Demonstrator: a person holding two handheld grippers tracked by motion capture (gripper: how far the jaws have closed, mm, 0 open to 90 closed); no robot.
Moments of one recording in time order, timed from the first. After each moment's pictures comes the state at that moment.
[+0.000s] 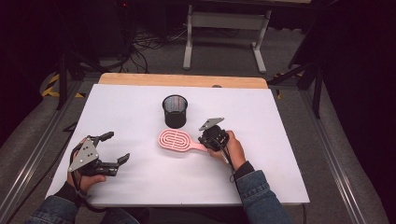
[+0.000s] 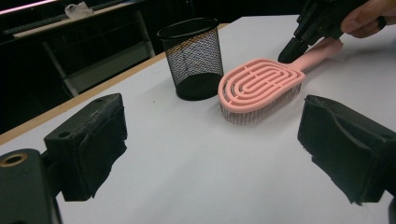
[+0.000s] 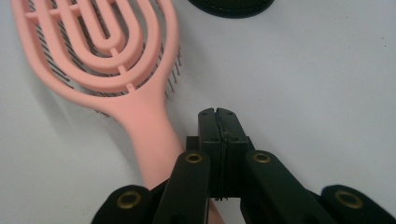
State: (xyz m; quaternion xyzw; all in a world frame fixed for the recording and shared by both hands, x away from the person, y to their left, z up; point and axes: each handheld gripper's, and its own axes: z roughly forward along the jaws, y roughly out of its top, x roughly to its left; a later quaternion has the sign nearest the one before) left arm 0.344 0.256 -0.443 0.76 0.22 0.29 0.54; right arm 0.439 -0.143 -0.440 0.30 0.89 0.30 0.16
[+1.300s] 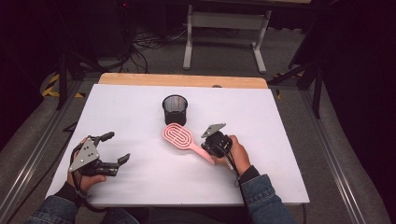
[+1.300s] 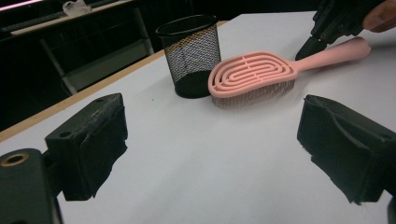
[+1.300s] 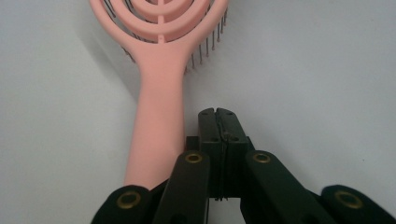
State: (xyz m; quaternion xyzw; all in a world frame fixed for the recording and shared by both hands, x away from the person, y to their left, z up) left arm 0.344 0.255 -0.444 0.76 0.22 0.28 0.54; right arm 0.420 -0.151 -0.442 0.28 0.91 0.27 0.15
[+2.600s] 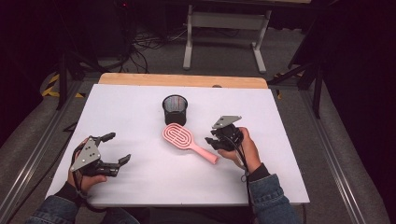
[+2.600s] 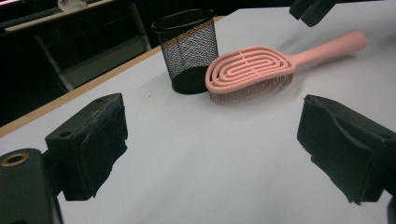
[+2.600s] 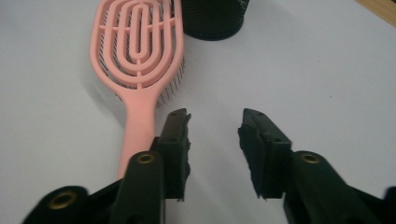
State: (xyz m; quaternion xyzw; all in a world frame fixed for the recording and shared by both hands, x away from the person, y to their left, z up) left arm 0.346 0.254 -0.445 0.77 0.22 0.28 0.53; right arm 0.418 -0.175 -0.401 0.30 0.88 0.33 0.19
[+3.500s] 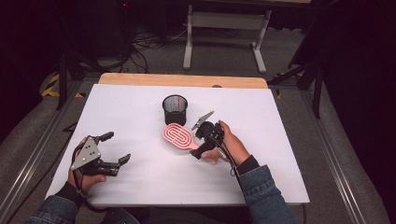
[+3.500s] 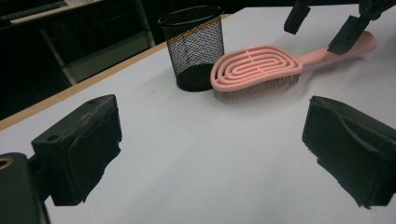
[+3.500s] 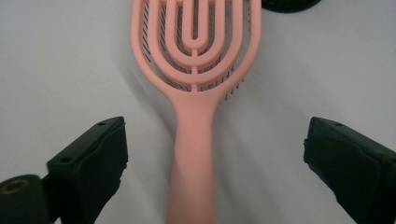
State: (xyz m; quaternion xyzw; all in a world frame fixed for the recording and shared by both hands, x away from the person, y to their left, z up) left arm 0.347 0.254 -0.446 0.76 0.23 0.28 0.53; right arm 0.435 -0.120 -0.410 0.27 0.93 0.22 0.10
